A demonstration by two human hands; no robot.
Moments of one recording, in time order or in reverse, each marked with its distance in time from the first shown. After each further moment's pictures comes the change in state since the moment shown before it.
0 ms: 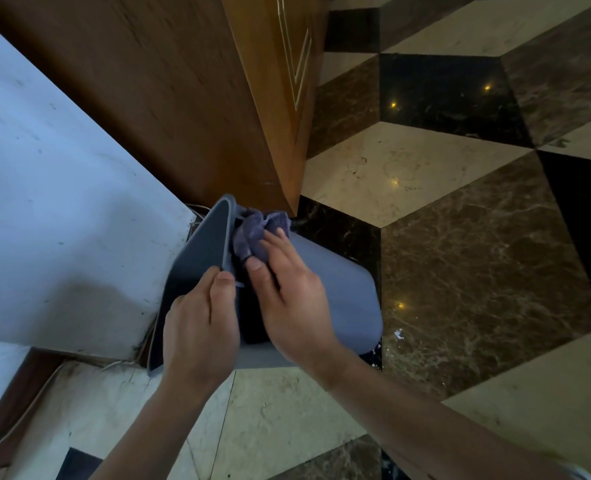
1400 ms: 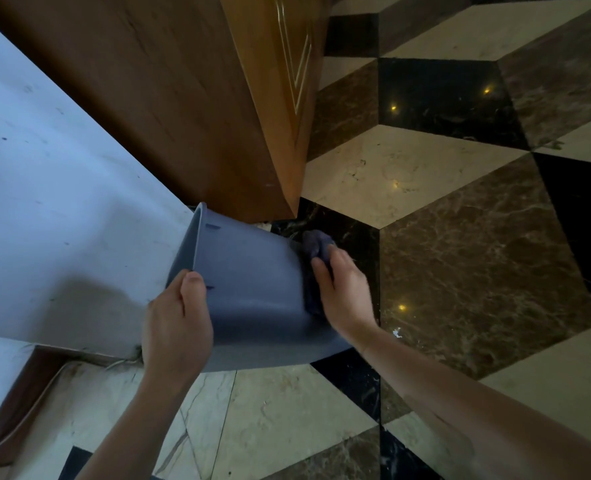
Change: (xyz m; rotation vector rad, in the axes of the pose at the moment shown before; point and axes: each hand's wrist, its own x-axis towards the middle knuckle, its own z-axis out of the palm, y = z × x) left_hand 0.000 -0.014 -0.013 0.083 0.085 -0.081; right_hand 0.009 0.076 -0.036 -0.180 0.075 0.127
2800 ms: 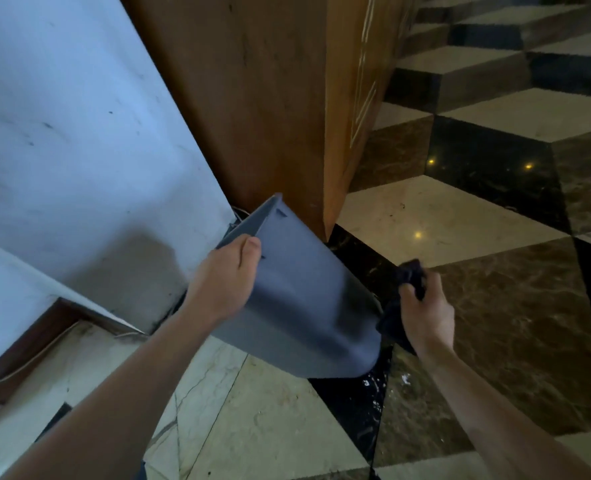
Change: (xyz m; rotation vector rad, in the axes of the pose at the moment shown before) left_hand 0.049 -0.016 -0.007 -0.008 -0.136 0.012; right_hand 0.020 0.012 -0.062 -0.086 0.077 0.304
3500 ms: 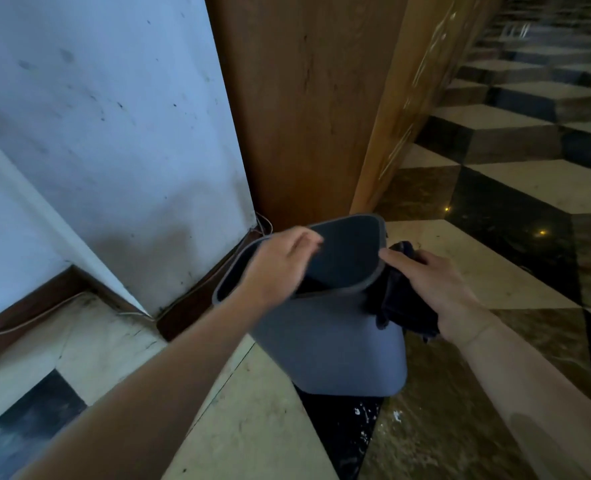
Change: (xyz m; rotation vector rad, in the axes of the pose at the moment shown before) left_hand 0.013 0.013 0.016 -0.242 0.047 0.091; right_hand 0.007 -0.133 -0.023 0.068 -0.394 0.076
